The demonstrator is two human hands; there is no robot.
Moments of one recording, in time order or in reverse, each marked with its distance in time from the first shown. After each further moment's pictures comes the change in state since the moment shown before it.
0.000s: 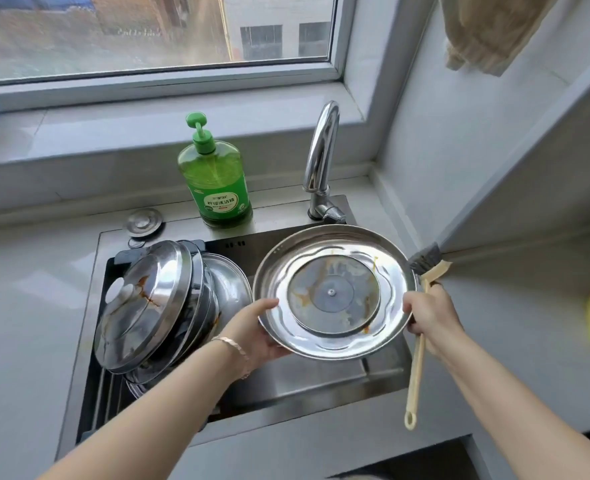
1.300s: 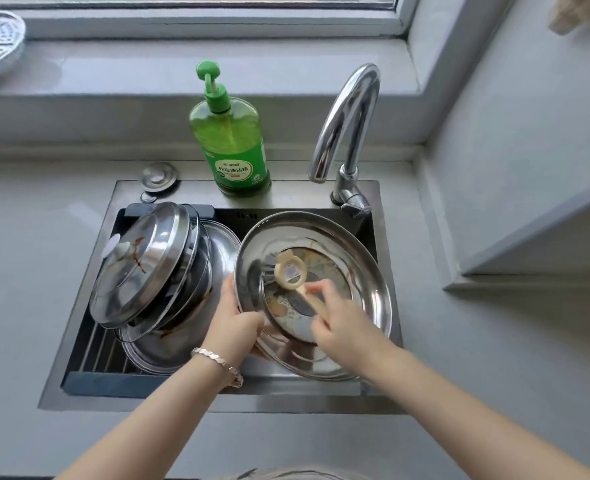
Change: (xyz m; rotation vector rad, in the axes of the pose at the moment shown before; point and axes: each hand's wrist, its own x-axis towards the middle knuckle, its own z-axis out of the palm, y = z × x) left_hand -0.005 -0.013 0.034 0.228 0.310 0.468; right_hand 0.003 -0.008 0.057 -0.566 -0.808 -0.613
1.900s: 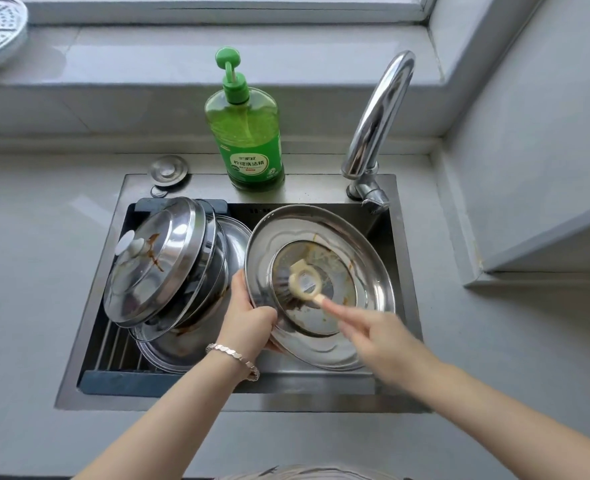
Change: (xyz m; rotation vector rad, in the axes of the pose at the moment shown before) left_hand 0.013 0.000 -0.018 -0.015 0.001 -0.009; right_hand -0.008 0.009 -0.002 0.104 -0.013 0.094
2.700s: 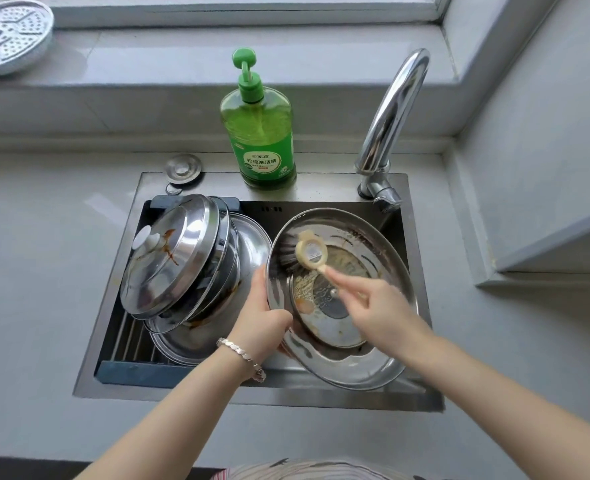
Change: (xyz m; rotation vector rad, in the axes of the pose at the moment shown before) left_hand -0.008 -0.002 -0.005 0.135 -0.114 0.119; right_hand 0.016 -0.026 0.002 -0.028 0.134 -0.025
